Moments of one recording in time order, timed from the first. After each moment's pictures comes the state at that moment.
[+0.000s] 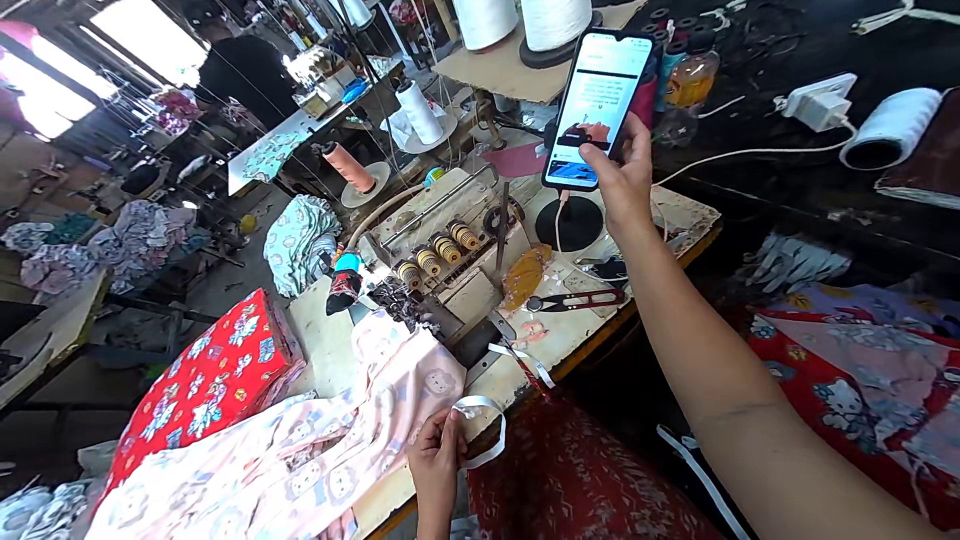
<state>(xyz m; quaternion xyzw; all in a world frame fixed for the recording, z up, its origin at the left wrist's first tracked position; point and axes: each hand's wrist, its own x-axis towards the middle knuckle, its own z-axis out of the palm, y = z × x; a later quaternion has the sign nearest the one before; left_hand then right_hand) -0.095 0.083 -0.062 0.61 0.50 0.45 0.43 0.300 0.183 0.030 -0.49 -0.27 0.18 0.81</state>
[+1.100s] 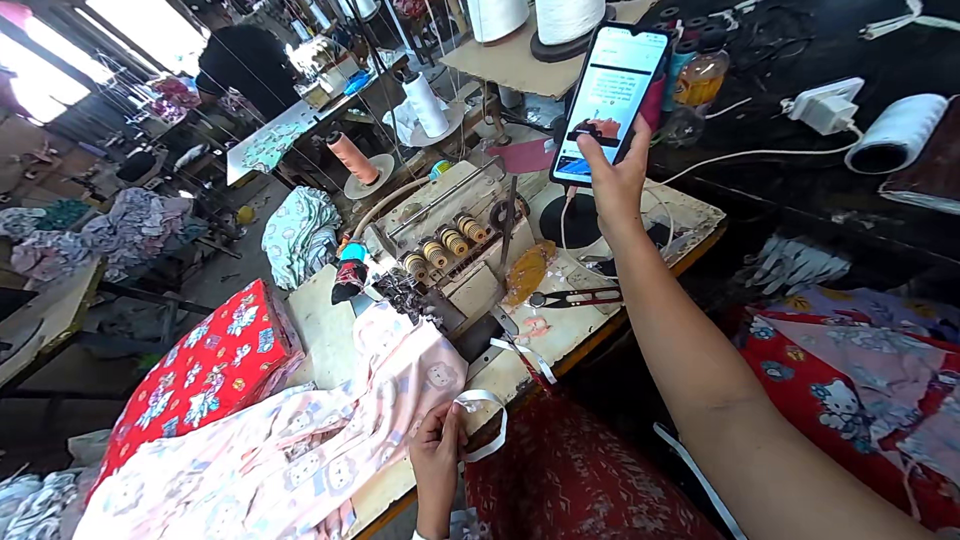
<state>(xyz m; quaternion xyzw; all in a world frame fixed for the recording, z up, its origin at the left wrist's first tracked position) -0.095 0.084 -0.061 0.61 0.49 0.45 0.43 0.289 0.201 0.028 -0.52 -0.26 0.13 0.80</state>
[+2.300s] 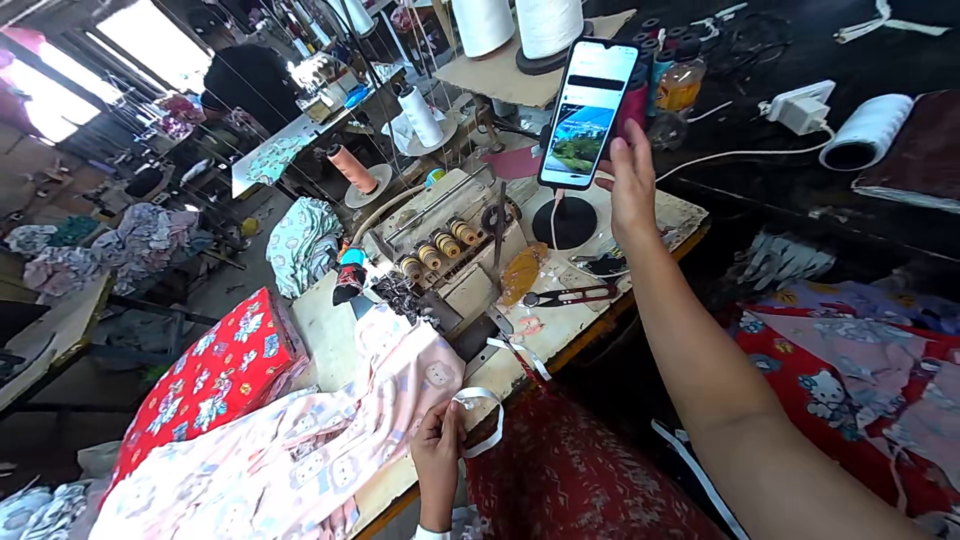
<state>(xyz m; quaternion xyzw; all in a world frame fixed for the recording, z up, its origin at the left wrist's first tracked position) -0.094 0.083 -0.066 0.63 0.49 0.46 0.40 0.306 0.160 0.022 -0.53 -0.30 0.17 0.78</state>
